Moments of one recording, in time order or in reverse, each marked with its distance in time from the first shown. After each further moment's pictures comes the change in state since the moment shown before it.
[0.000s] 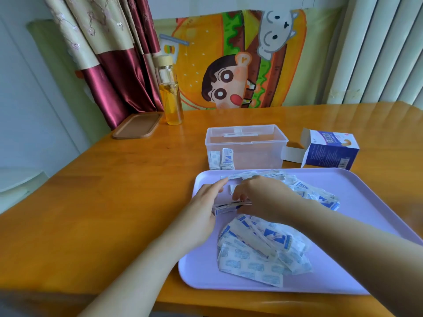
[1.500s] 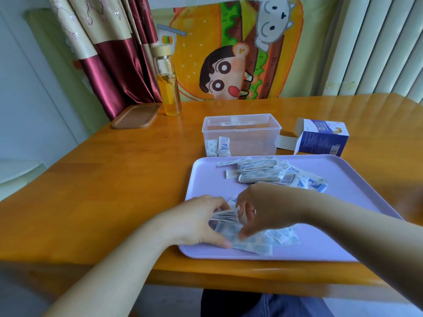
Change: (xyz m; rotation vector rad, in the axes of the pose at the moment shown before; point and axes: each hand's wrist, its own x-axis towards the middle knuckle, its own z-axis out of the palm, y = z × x) left_hand -0.033 0.036 -0.017 0.182 -0.415 -0.098; right_hand -0.059 -0.028 -0.029 0.285 -0.335 -0.047
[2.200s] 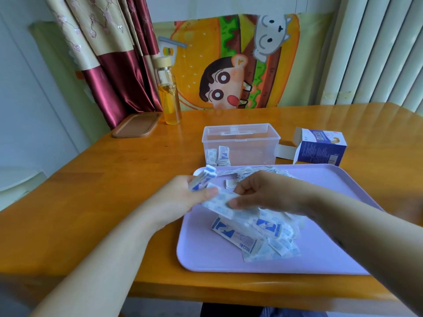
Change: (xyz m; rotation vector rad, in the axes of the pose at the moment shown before) left_hand 0.008 -0.018 -0.033 -0.594 0.314 -0.049; right_hand 0.011 0.016 -0.017 0.483 0.148 -0.022
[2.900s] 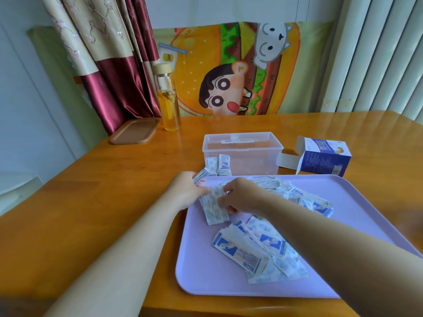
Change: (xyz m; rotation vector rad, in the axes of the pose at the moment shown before) left_hand 0.076 -0.017 0.000 0.207 0.214 -0.118; right_hand 0.077 0.003 0.022 -0.139 0.164 0.270
